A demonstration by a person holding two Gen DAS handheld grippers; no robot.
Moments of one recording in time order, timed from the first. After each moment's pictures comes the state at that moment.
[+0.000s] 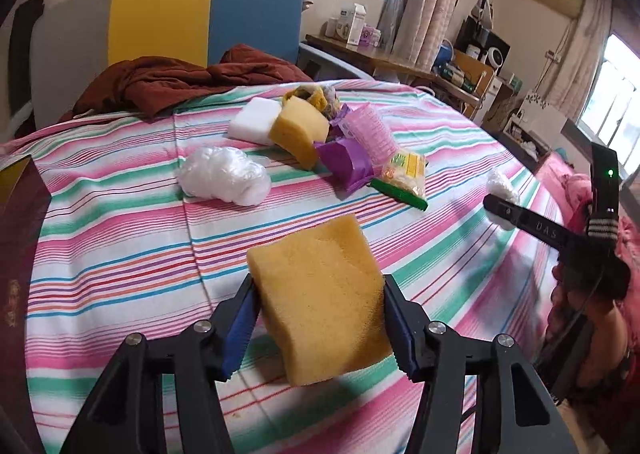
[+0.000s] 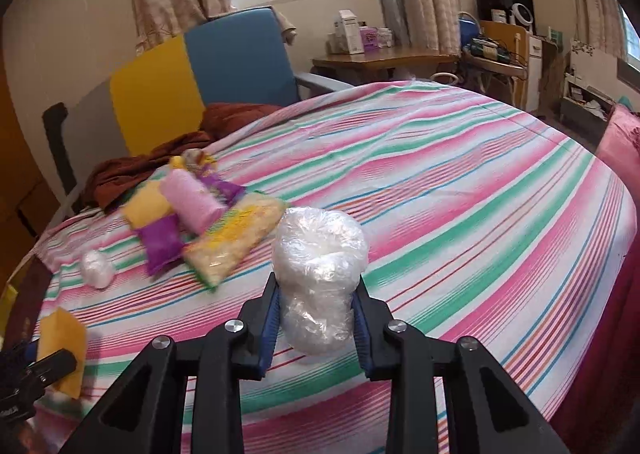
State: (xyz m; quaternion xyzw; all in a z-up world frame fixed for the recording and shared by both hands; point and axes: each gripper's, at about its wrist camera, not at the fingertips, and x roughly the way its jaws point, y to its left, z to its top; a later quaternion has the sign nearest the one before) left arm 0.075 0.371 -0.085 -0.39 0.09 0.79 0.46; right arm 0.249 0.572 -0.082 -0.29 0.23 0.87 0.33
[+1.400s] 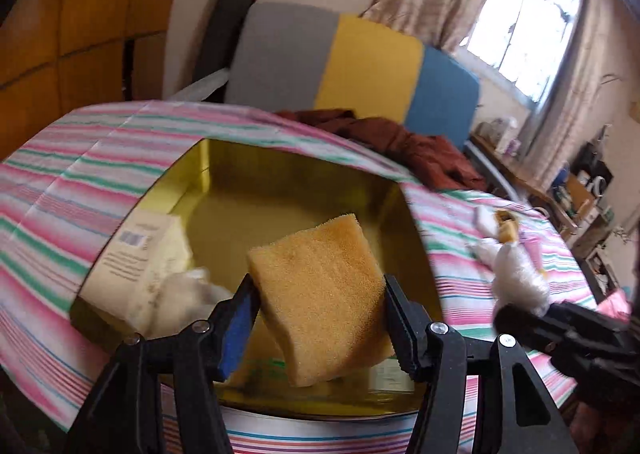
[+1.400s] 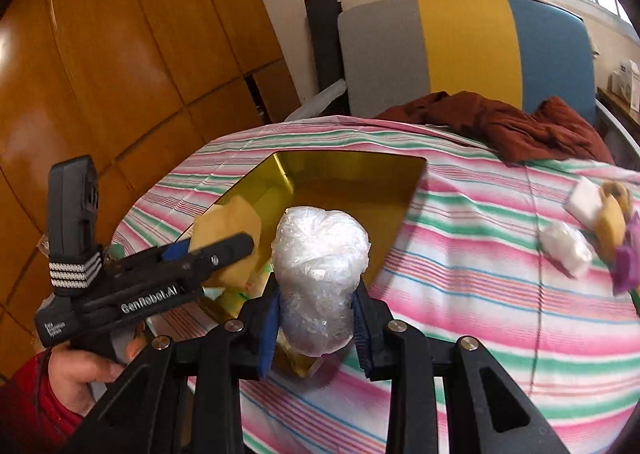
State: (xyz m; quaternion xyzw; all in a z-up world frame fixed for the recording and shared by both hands) left arm -0.021 0.061 -0.038 -0.38 -0.05 0.90 0.23; right arm 0.057 0.231 -0.006 -0.36 0.12 0.92 -0.07
